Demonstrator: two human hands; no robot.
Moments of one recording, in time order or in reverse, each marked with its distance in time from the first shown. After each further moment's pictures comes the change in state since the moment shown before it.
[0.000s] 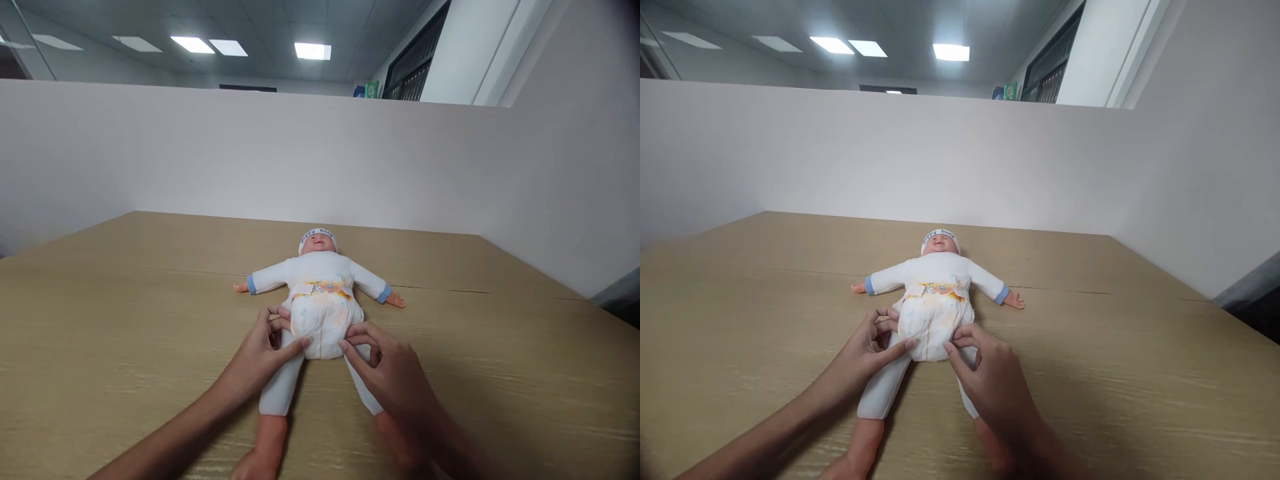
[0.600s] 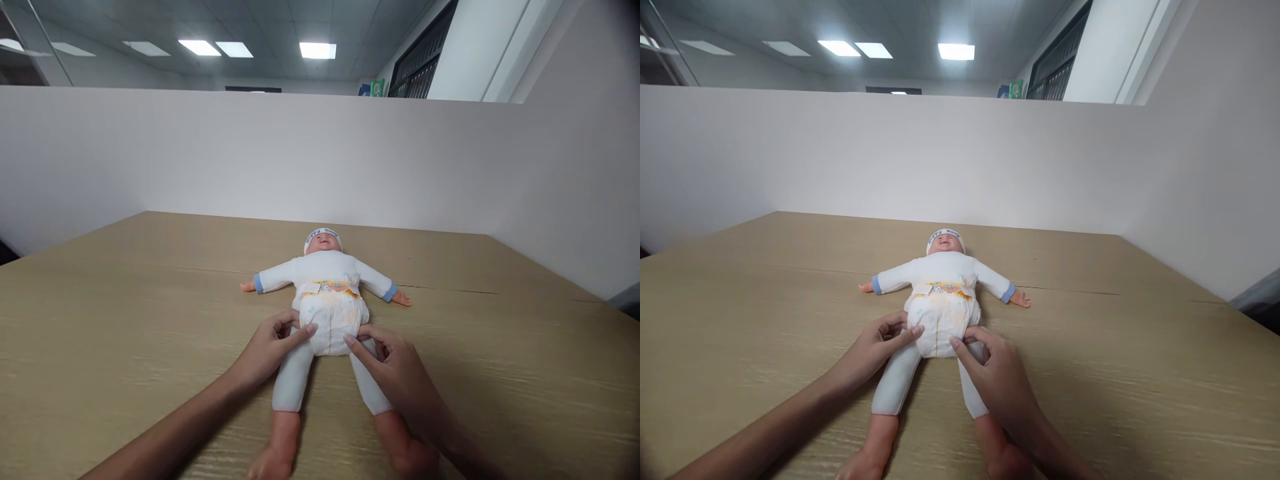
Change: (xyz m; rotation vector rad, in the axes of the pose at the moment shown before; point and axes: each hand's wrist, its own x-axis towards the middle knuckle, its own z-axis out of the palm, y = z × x) left_hand 0.007 0.009 -0.002 -0.047 -0.131 -0.094; right_hand 0.002 0.003 0.004 0.040 0.034 -0.013
